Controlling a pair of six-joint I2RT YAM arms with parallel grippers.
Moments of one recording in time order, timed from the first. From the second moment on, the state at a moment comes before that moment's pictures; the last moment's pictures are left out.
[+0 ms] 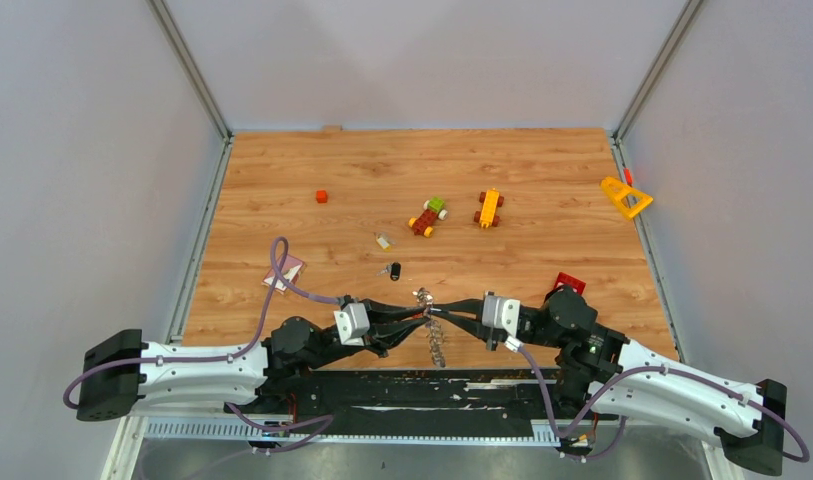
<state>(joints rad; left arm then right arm) -1.33 0.81 0.22 0.91 -0.06 0.05 1.13 0.58 0.47 0.23 -0.32 -0.39</state>
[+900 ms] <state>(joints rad) -1.33 0.78 0.22 0.86 -0.08 0.06 1.13 0.60 0.48 0.21 -0.34 -0.39</state>
